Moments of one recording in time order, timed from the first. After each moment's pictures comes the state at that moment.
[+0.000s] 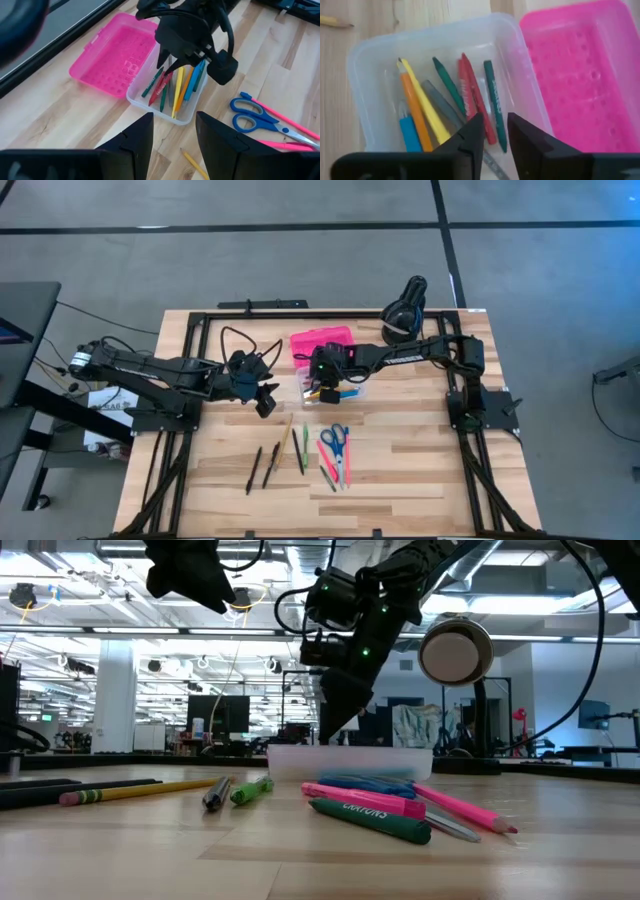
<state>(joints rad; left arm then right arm) -0.18 1.16 1.04 -0.71 -0.50 -0.61 -0.14 1.99 1.39 -0.46 0.13 -0.18</state>
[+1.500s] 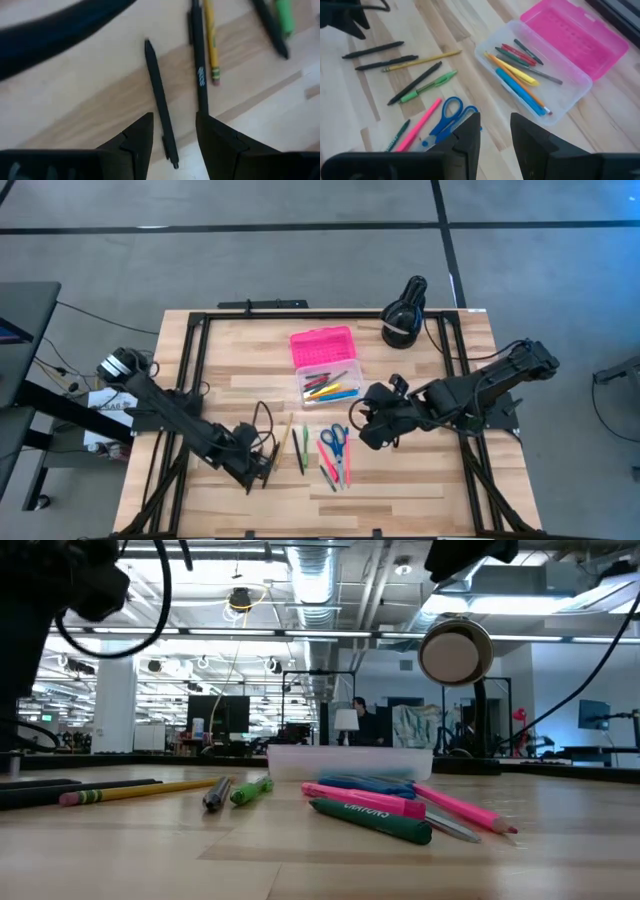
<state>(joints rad) -0.64 1.52 0.97 -0.78 -0.11 -1.77 0.41 1.47 1.35 -0.95 0.51 0.76</state>
